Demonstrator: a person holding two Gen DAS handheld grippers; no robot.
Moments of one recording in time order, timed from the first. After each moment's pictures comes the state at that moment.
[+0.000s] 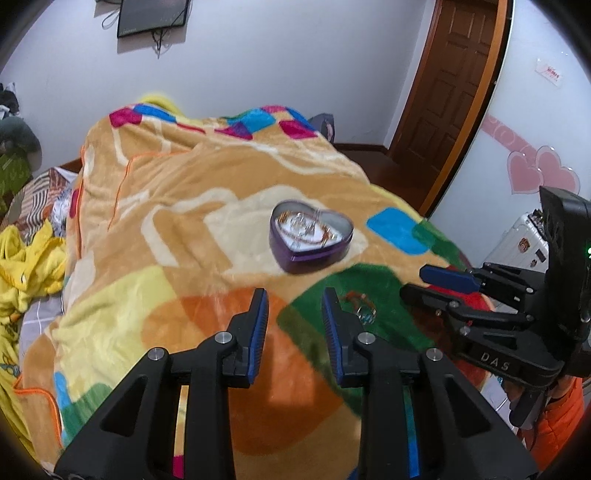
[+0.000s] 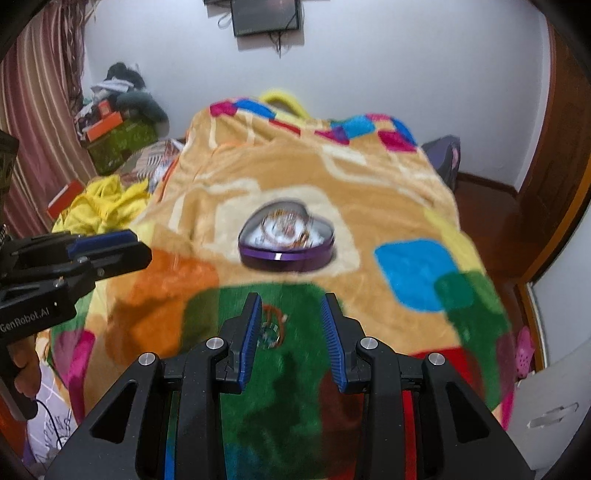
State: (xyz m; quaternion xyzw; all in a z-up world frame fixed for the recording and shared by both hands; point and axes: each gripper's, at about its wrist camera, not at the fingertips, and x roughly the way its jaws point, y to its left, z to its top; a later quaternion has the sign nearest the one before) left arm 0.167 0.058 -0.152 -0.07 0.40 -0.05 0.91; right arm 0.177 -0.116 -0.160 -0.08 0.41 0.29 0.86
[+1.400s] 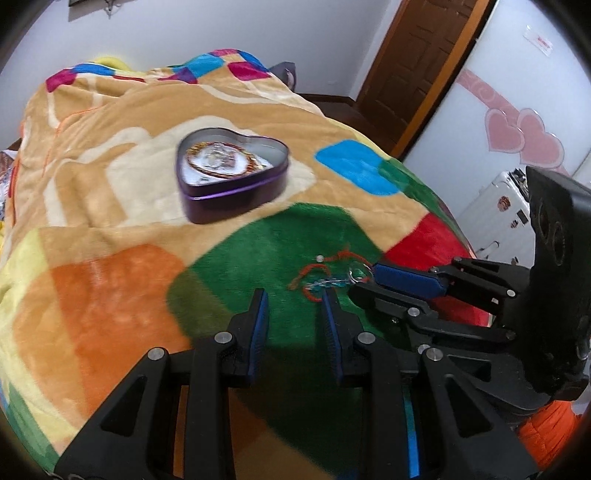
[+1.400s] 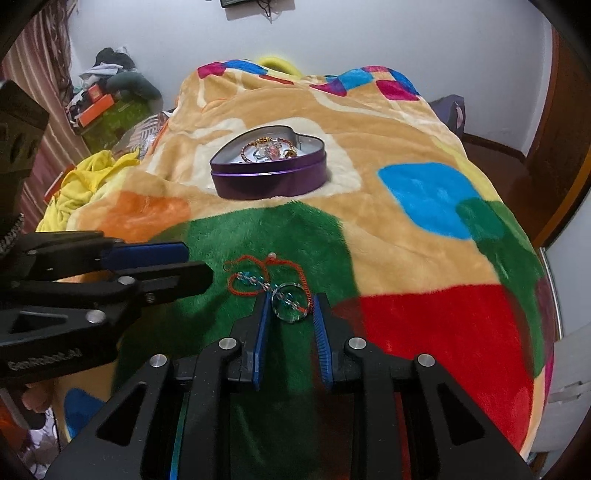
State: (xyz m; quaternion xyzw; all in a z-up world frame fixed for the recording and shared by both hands) left arm 0.201 -0.005 -0.210 -0.07 0.48 -0.13 0.87; right arm 0.180 -0.141 -0.203 -0.07 0.45 0.28 0.84
